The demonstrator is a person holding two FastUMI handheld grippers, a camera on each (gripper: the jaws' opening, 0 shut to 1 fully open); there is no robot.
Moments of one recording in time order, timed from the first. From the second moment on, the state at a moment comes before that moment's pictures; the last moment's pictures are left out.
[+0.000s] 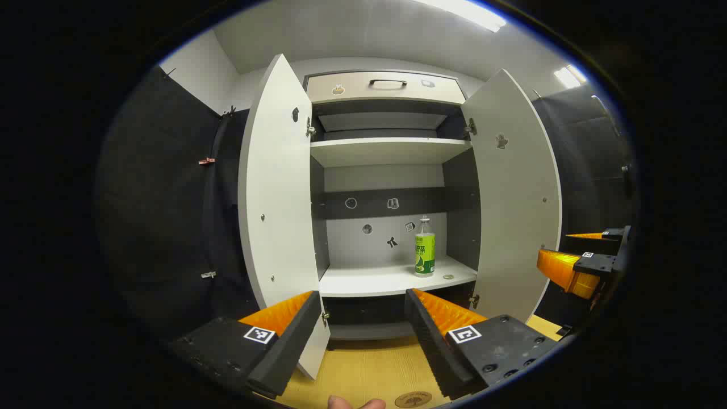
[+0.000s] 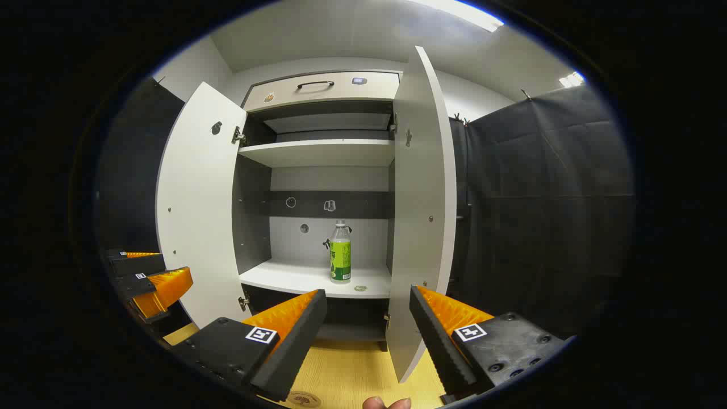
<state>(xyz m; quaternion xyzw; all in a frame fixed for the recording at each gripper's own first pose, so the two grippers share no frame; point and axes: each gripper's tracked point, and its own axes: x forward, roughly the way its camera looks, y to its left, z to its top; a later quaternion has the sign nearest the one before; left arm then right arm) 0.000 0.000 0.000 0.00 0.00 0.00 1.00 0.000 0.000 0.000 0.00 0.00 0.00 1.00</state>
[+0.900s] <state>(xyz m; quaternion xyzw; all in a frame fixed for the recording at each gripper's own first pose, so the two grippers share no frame) 0.004 -0.010 0.002 -0.01 0.00 0.00 1.00 -0.008 -0.013 0.007 0.01 -0.01 -0.01 1.00</state>
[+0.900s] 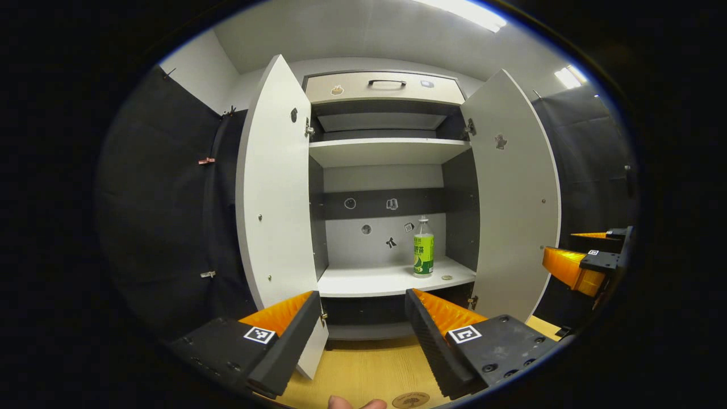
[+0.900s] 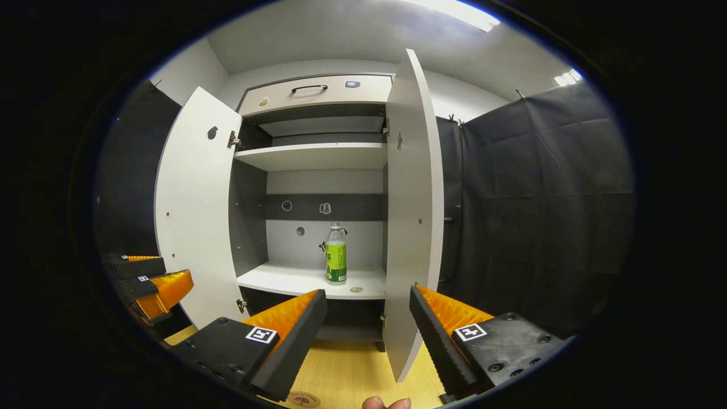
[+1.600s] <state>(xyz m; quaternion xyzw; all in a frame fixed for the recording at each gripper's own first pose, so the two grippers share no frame) 0.138 -0.130 0.009 0.01 -0.01 -0.07 1.00 -0.014 -0.132 -0.006 0.02 0.02 -0.08 1.00</state>
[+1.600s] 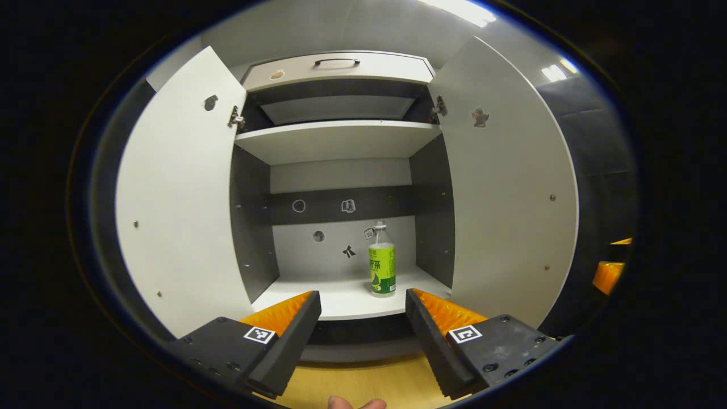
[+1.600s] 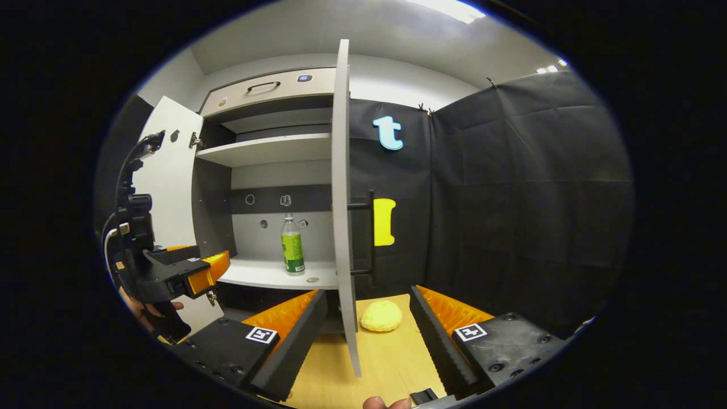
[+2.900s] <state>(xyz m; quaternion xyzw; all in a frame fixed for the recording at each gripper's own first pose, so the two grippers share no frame) 0.418 -0.186 -0.008 0.01 0.03 -0.01 1.00 0.004 -0.255 -0.026 0.00 0.02 -0.10 0.99</state>
